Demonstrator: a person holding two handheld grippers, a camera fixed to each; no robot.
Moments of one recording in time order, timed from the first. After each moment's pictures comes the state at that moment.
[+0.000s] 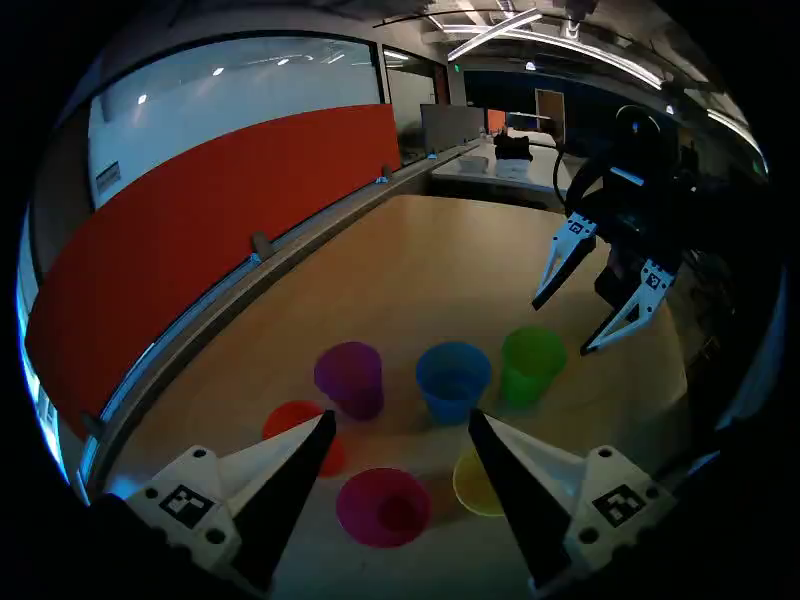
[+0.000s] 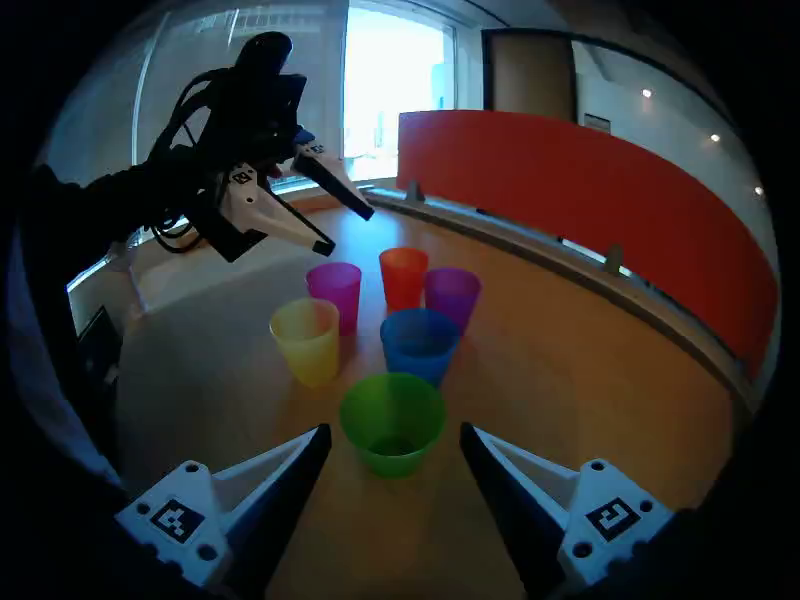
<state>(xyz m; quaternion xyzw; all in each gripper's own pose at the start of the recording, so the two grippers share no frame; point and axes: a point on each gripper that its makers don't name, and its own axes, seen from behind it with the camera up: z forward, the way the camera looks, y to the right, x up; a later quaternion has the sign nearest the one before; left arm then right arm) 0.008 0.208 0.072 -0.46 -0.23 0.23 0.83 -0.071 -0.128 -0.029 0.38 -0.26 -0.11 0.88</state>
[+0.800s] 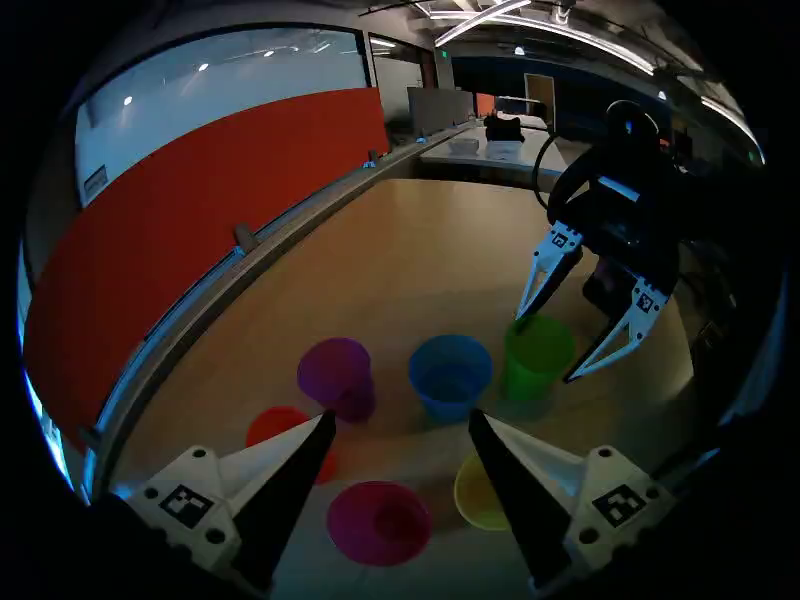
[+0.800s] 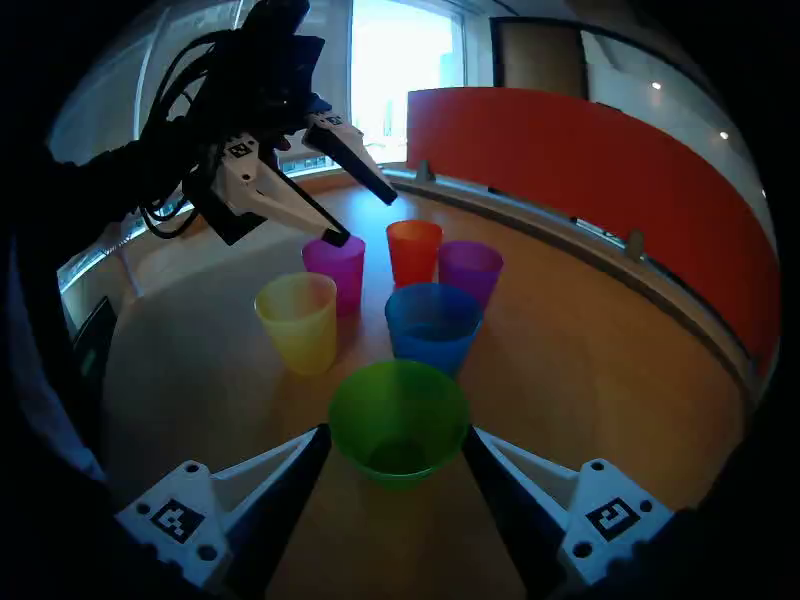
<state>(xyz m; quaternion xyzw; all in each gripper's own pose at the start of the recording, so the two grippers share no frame) -0.015 0.227 0.079 -0.47 -0.24 0.25 0.81 -0.110 -0.150 -0.013 0.39 -0.28 -0.12 0.87</state>
